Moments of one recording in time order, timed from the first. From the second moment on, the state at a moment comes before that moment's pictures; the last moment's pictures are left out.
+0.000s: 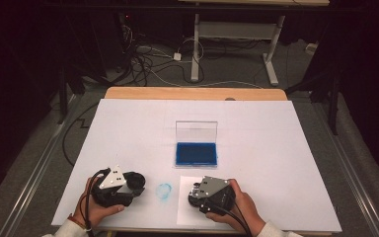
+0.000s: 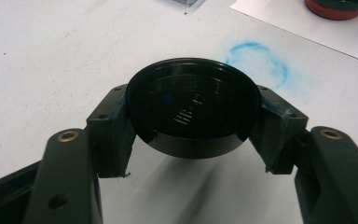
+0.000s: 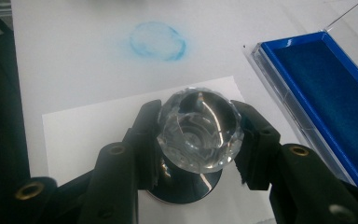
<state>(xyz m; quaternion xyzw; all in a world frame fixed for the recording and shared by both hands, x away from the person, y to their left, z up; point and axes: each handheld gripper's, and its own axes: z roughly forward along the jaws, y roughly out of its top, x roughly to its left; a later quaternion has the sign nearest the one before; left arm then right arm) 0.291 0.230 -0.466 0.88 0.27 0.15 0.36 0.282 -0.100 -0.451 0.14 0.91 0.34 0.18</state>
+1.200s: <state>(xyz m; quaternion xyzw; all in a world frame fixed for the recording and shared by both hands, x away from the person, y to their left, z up) 0.291 0.229 -0.466 0.88 0.27 0.15 0.36 0.281 -0.096 -0.450 0.13 0.92 0.33 0.18</state>
